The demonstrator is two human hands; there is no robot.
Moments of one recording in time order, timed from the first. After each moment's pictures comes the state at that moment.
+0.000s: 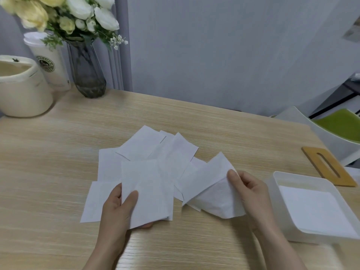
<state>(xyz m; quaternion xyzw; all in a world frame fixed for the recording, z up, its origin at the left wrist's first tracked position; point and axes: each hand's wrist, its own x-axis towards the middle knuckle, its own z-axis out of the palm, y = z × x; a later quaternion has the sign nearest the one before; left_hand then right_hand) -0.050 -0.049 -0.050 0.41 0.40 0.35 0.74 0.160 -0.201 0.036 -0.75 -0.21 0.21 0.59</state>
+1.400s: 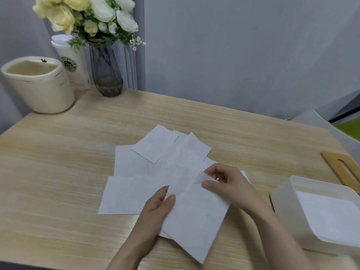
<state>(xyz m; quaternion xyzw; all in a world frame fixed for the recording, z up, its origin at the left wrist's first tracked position) -0.035 -0.074 -0.037 0.46 0.27 0.22 0.82 0.158 -0.152 0.038 -0.75 -0.39 0.35 0.40</state>
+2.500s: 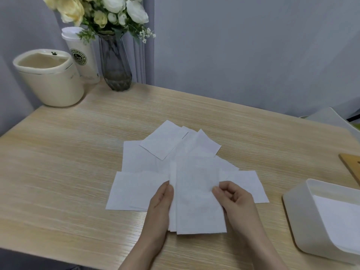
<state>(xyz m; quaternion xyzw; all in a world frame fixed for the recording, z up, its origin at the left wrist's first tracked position) -0.024 -0.075 -0.050 0.45 0.35 0.31 0.76 0.113 -0.169 0.010 -0.72 -0.23 0.34 0.56</state>
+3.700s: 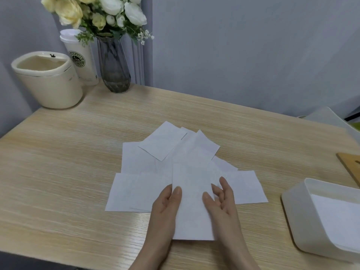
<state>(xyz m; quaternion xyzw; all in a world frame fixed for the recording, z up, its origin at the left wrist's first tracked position) -0.020 -0.090 -0.033 0.44 0.34 0.31 0.77 0.081 -0.165 -0.013 -0.68 -0.16 0.36 0.62</state>
